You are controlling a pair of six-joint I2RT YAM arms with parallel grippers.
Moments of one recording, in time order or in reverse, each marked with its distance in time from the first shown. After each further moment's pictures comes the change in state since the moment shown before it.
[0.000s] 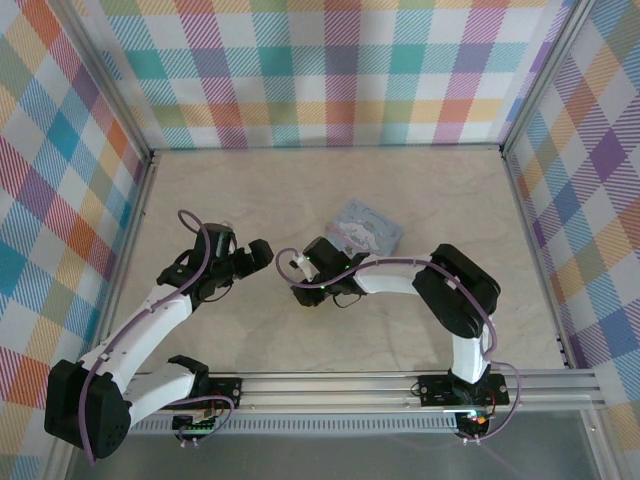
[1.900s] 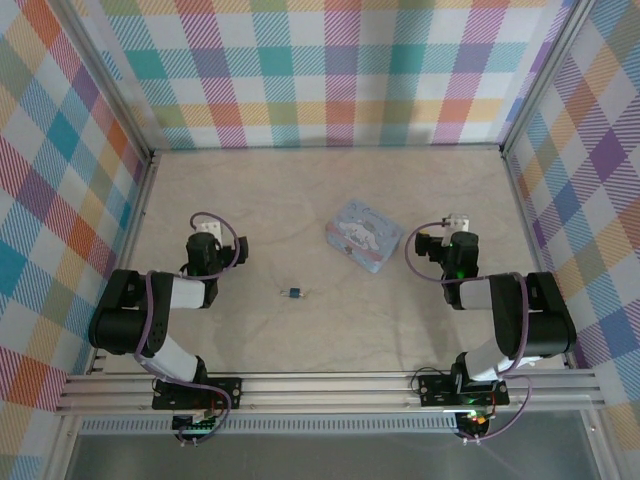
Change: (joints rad) left arm 0.279 0.528 -0.286 1.136 -0.151 0.634; right arm -0.871 -0.354 -0.690 0.909 0.302 -0.179
